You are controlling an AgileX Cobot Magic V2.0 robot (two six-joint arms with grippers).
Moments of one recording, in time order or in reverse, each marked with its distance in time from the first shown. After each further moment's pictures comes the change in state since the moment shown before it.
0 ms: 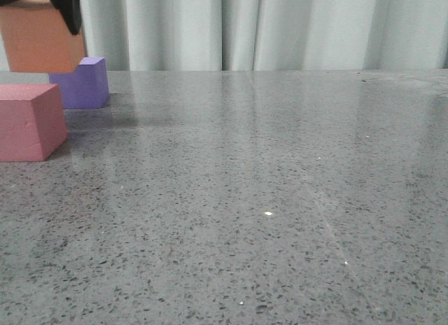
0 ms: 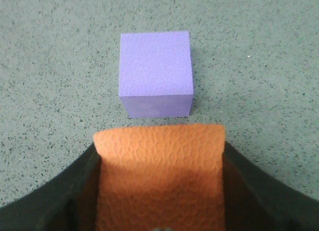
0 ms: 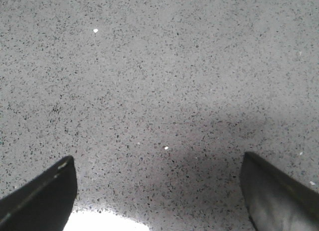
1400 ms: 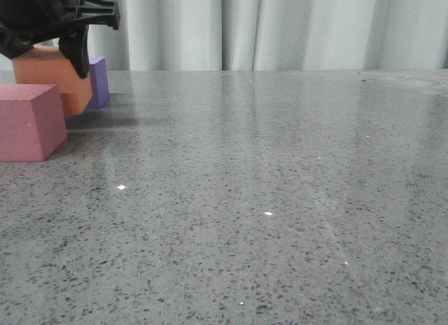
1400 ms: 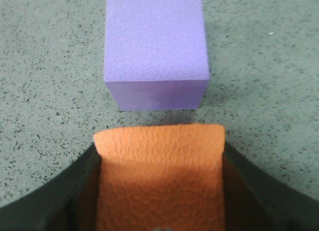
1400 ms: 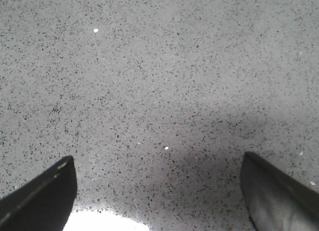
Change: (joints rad) left arm 0.053 0.079 0.086 -0.014 -0.148 -0.014; right arm 0.000 0.000 0.000 0.000 0.000 0.000
